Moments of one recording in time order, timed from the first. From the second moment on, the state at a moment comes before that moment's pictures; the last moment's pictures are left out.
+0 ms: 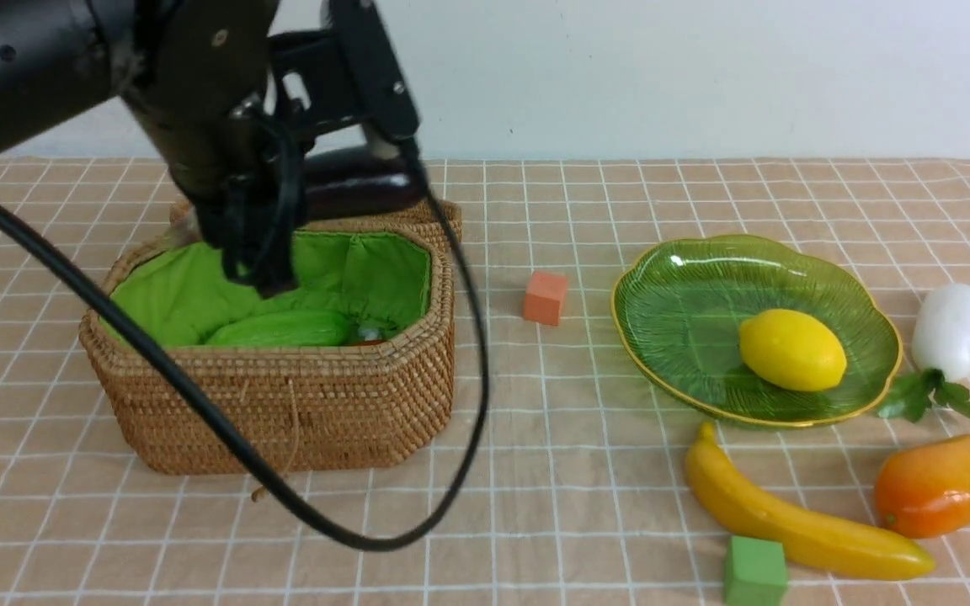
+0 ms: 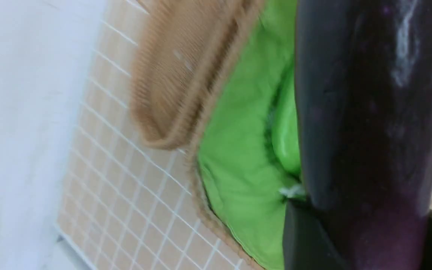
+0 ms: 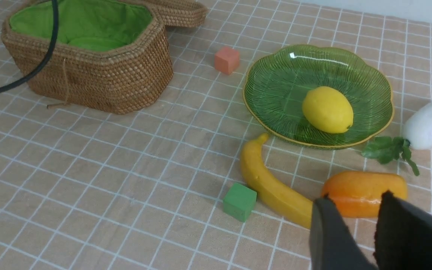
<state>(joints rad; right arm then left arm) 0.35 0.39 -1.02 0.07 1.16 -0.03 -0.47 1.63 -1.53 0.43 1.03 0.58</state>
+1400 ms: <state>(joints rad) 0.35 1.40 -1.01 0.06 1.02 -0.39 -0.96 0.72 -0.89 0.16 0.84 -0.34</state>
